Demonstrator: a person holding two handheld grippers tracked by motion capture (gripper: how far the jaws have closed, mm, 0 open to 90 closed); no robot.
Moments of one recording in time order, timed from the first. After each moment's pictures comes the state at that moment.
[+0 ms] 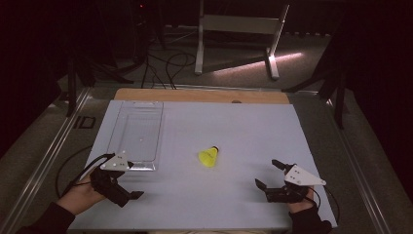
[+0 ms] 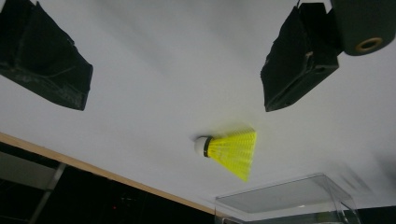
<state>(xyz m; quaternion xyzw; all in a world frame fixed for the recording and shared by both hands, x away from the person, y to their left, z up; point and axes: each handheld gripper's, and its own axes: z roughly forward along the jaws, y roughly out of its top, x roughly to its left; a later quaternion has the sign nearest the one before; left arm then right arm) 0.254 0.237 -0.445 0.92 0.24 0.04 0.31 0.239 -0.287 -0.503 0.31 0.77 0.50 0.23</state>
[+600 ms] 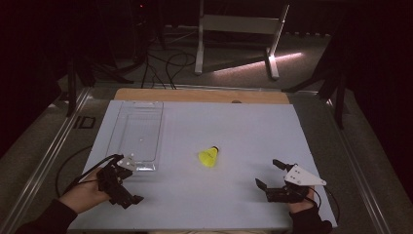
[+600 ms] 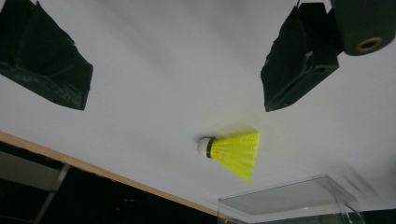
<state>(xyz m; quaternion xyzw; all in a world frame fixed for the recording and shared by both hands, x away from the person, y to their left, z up) 0.259 0.218 -0.447 0.94 0.27 0.00 0.19 0.238 -0.287 -0.502 0.31 0.77 0.50 0.23</state>
